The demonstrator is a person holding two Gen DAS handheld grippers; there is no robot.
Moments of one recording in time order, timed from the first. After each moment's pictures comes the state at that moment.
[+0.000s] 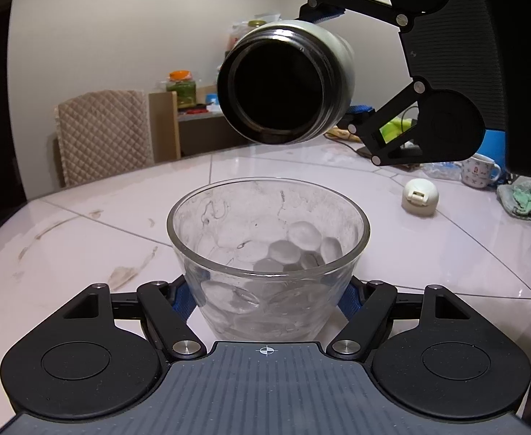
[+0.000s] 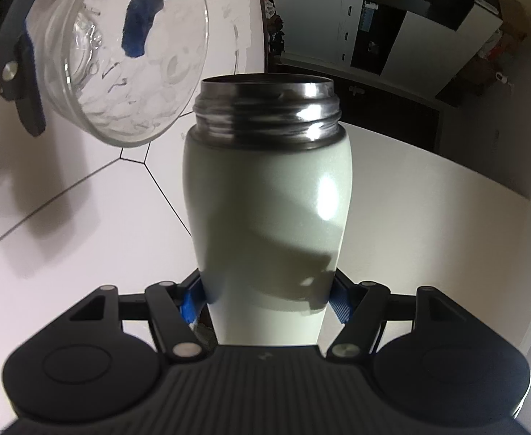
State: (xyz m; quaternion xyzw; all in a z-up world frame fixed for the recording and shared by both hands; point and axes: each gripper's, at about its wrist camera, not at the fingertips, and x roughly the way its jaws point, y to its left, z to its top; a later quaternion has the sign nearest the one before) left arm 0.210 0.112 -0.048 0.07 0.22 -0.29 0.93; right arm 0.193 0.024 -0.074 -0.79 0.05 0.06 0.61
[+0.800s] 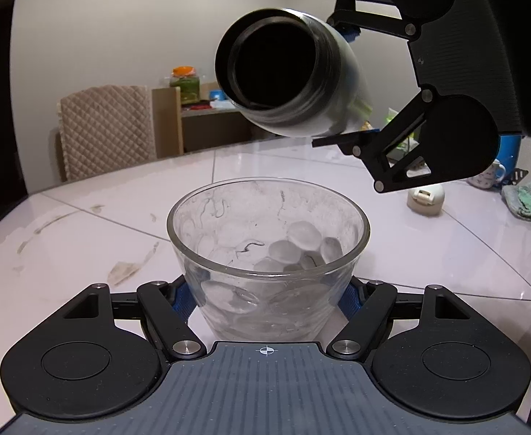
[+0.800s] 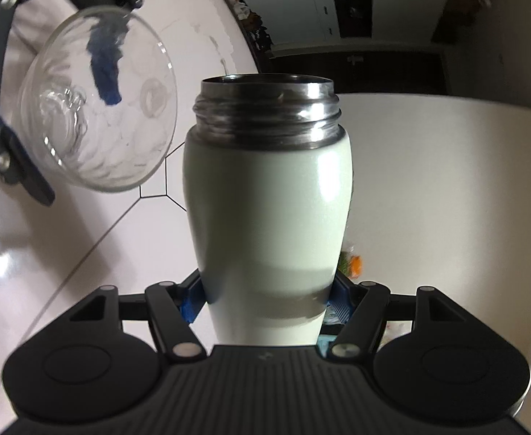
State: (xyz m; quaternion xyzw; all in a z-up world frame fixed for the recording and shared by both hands) left arm 0.217 0.113 -0.053 0.07 0.23 -0.28 0.93; right arm 0.200 0.035 -0.045 -0.68 0.13 0.10 0.71
